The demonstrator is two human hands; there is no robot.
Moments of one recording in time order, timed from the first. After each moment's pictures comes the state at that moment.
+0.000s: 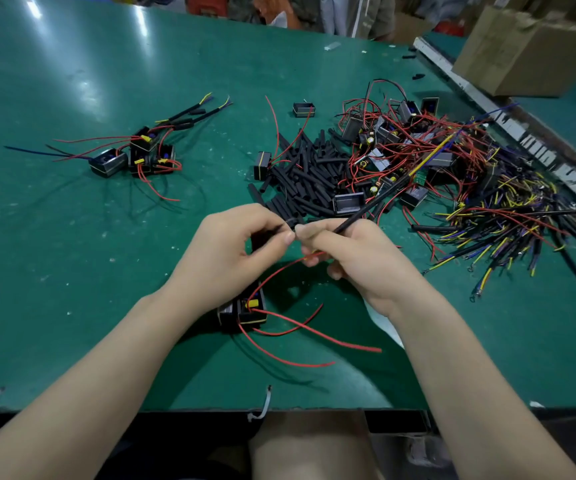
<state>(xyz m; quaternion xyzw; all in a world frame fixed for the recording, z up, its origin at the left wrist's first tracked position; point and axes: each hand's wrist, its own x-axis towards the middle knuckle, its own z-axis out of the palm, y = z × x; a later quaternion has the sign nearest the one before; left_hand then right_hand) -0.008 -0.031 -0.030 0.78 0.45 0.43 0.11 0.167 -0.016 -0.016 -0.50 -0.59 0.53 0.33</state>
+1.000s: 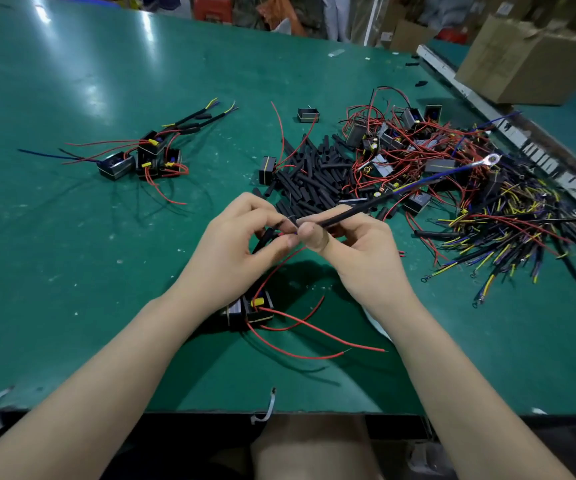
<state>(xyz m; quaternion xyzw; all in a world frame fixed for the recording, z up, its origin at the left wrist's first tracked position) -0.006 -0.029 -0.031 0.73 0.49 0.45 0.16 0.161 -0.022 -0.021 -0.43 -0.63 0.42 0.49</state>
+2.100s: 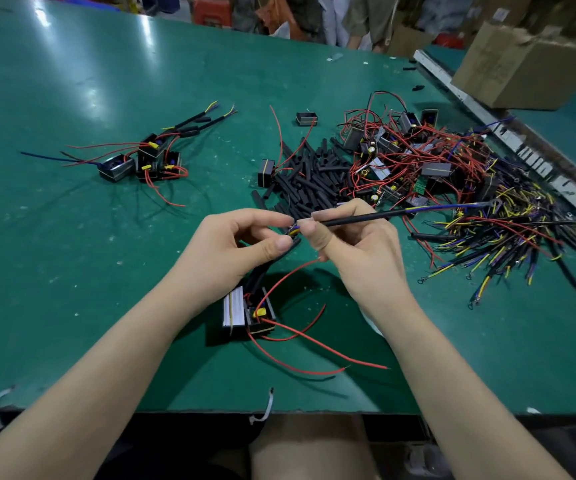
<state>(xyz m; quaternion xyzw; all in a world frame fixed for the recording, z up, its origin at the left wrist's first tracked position) -0.011 -0.036 -0.023 0.61 0.45 0.49 0.43 0.161 -0.023 -0.020 -0.41 -0.61 0.42 0.53</state>
